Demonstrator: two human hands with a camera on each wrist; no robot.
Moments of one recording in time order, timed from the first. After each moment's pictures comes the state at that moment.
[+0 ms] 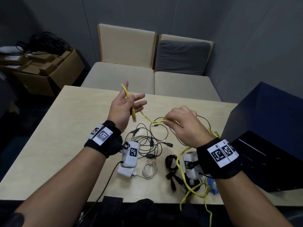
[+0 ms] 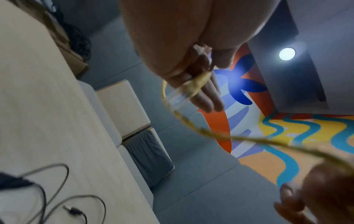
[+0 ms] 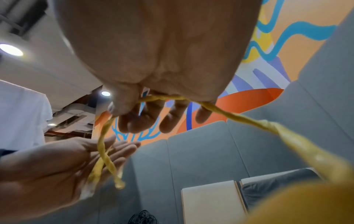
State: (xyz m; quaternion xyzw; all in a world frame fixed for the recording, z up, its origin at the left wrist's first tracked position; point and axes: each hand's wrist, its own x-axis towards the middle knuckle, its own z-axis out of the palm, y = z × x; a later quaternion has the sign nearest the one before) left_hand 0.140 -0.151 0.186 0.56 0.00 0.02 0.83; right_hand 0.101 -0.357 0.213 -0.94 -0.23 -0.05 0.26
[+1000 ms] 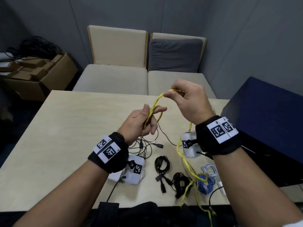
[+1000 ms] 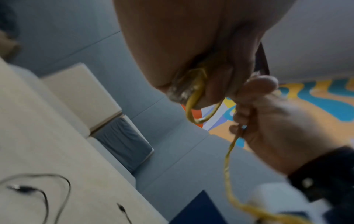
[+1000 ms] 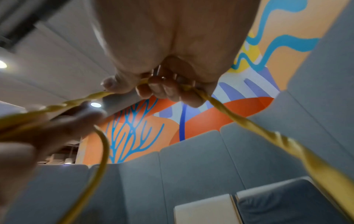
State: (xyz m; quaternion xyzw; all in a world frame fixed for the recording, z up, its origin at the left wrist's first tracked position) left_hand 0.113 -0.229 0.196 0.67 -0.17 -0.14 0.71; right_hand 0.144 -0.409 0.251 -0.89 -0.18 -0.22 0.36
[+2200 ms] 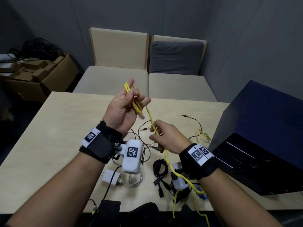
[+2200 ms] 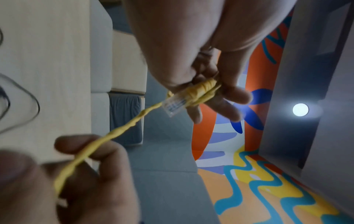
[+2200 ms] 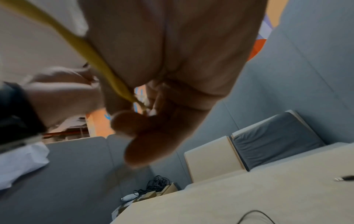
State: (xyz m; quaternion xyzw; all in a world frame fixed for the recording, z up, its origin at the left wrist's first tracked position) left_hand 0.148 -0.219 0.218 0.32 -0.07 -0.07 0.94; right_hand 0.120 -0.388 0.171 -0.89 -0.11 0.15 0.43
